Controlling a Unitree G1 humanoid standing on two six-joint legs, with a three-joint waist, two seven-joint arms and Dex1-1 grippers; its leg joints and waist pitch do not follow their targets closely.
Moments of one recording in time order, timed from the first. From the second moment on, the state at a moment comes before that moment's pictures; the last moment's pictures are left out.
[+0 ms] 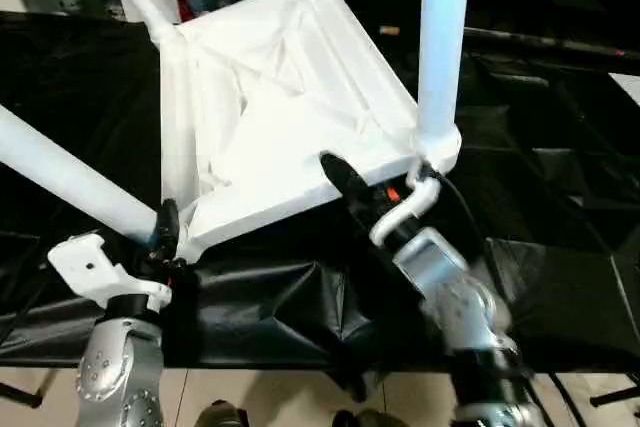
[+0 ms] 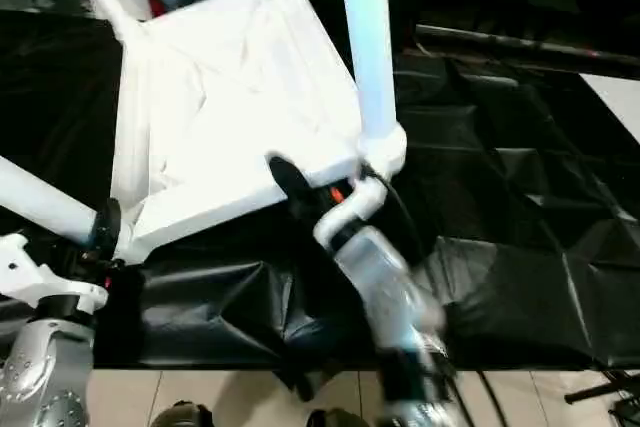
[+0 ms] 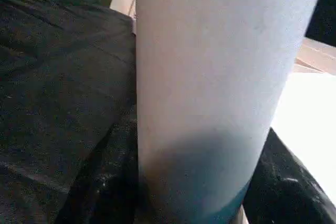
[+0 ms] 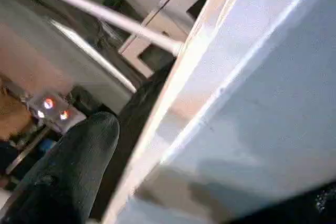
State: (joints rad) left arm 0.12 -0.03 0.24 -0.19 -0.35 0.00 -0.16; right arm -0.38 0.17 -0.11 0.21 0.72 0.46 0.38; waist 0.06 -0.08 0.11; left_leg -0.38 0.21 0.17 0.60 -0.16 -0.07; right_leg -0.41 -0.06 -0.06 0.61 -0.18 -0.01
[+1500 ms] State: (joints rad) left arm 0.20 -0.03 0.16 -0.25 -0.40 -0.03 -0.28; right arm -0.43 0.17 -0.19 0.43 0.99 0.42 0.29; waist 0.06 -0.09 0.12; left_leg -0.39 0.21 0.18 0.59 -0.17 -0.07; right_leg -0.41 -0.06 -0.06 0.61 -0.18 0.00
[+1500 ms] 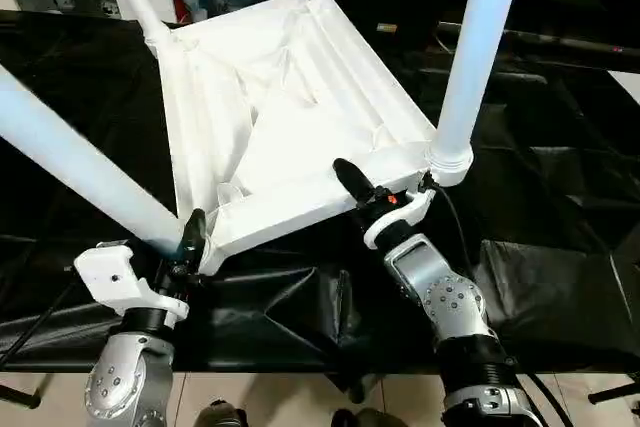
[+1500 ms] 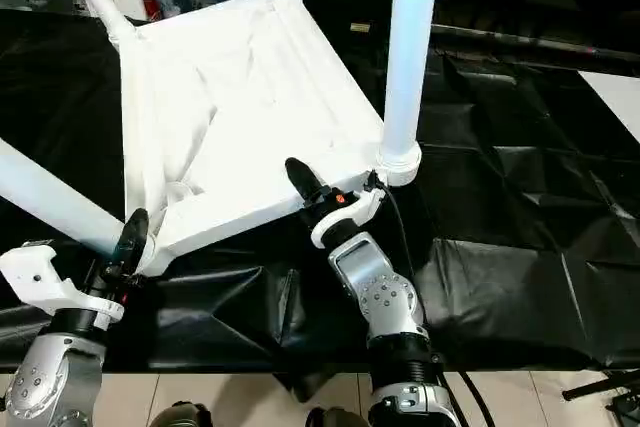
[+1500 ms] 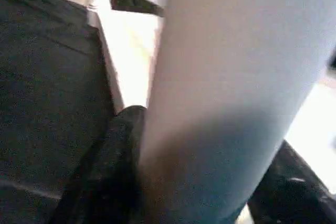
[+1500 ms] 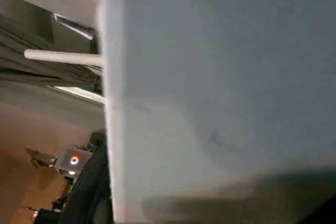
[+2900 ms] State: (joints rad) left arm 0.34 0.14 0.28 -0.36 -0.63 0.06 -0.33; right arm -0.46 0.15 -0.13 0.36 0.94 0.34 0.19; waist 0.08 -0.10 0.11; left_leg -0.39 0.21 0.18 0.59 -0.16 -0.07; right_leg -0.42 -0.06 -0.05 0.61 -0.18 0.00
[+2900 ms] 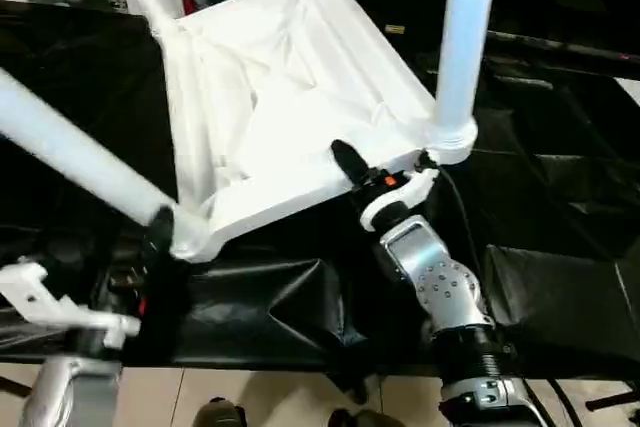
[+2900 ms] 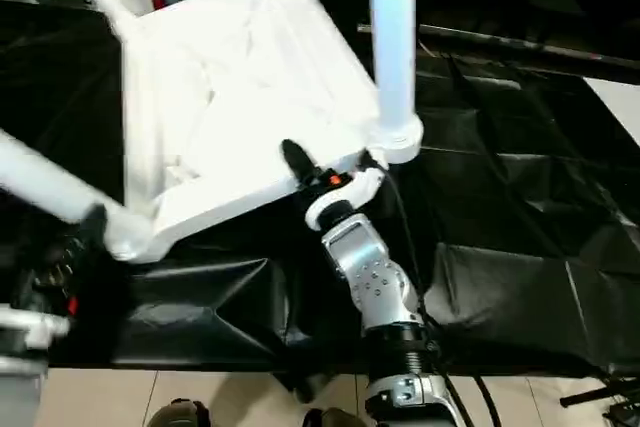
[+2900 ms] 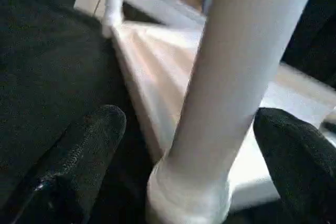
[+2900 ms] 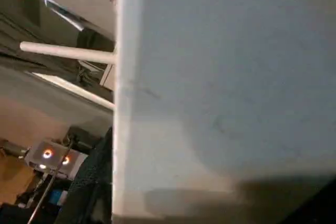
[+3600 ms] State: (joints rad) left arm 0.44 0.66 0.52 -0.57 -1.04 0.38 -0.67; right arm -0.53 0.02 -0.17 0.29 0.87 0.34 0.14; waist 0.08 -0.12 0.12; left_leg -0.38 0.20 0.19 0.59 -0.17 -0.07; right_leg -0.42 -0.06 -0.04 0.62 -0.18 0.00
